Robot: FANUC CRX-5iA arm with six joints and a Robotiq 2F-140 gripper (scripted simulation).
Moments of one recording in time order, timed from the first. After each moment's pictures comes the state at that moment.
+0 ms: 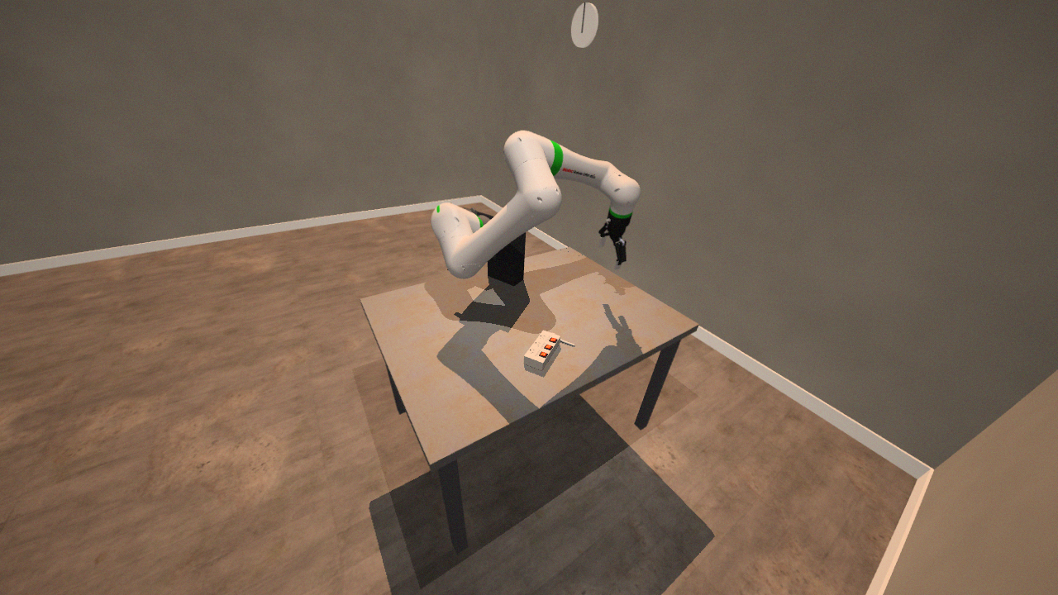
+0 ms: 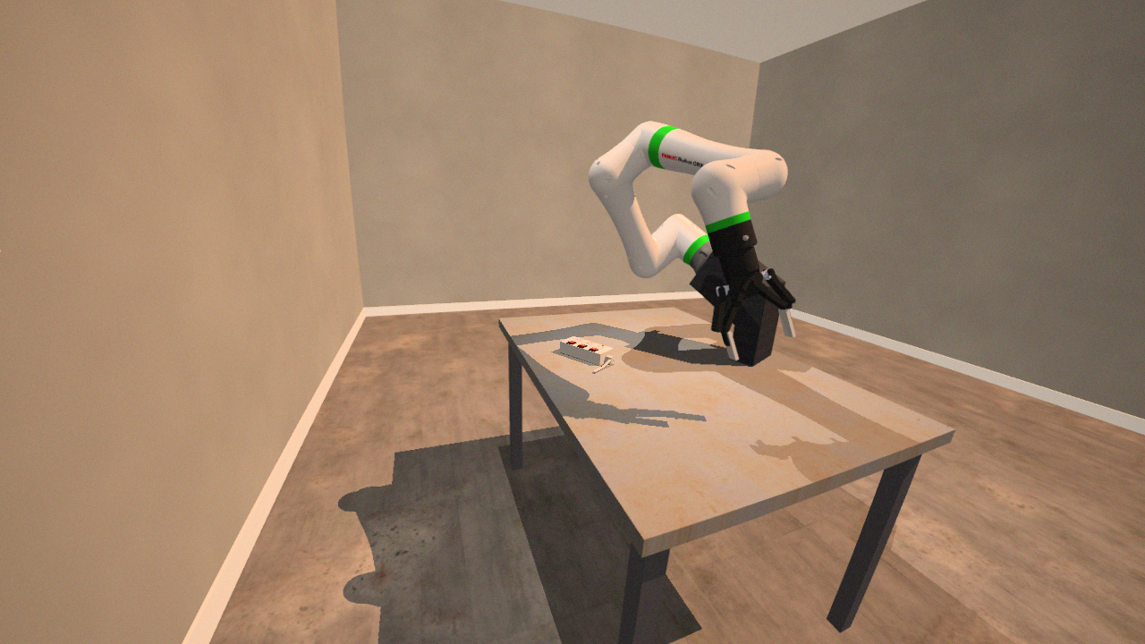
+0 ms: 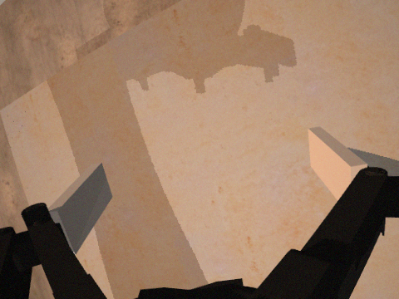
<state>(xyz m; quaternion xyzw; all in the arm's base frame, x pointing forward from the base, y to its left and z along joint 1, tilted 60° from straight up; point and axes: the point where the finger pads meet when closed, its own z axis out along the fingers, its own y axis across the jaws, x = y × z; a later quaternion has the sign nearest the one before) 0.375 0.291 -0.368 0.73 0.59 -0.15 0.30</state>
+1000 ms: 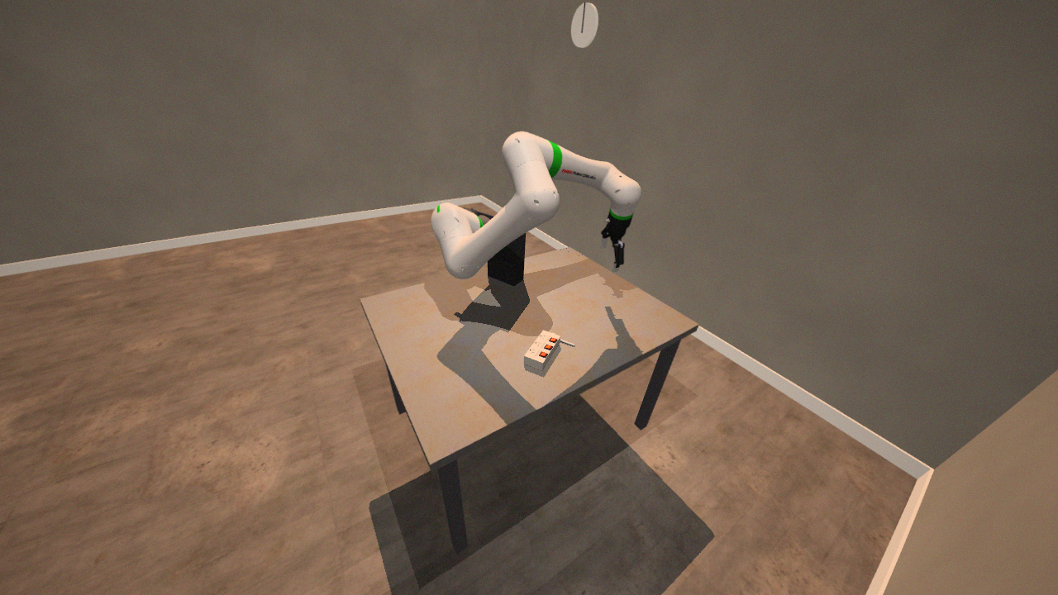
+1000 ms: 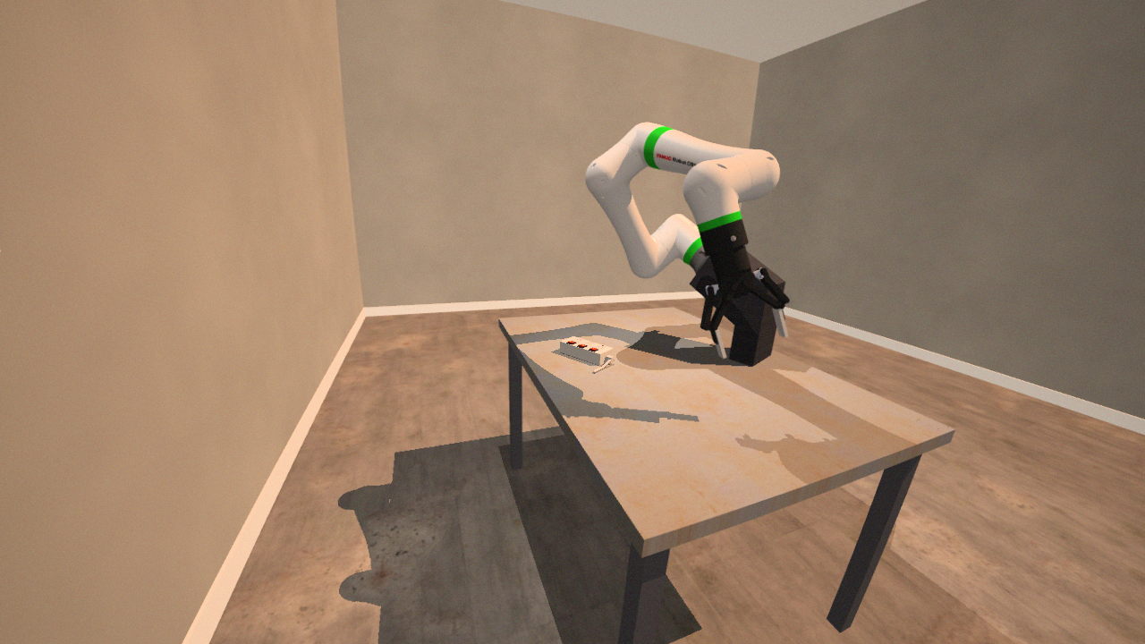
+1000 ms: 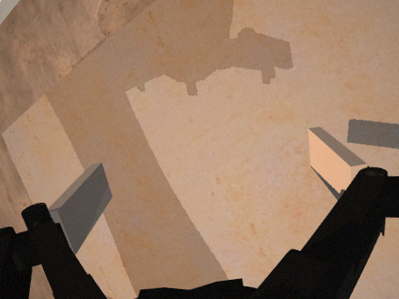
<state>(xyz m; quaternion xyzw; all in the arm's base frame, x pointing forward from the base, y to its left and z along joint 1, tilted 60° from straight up) 0.386 0.286 -0.352 0.77 0.54 -0.13 0.31</state>
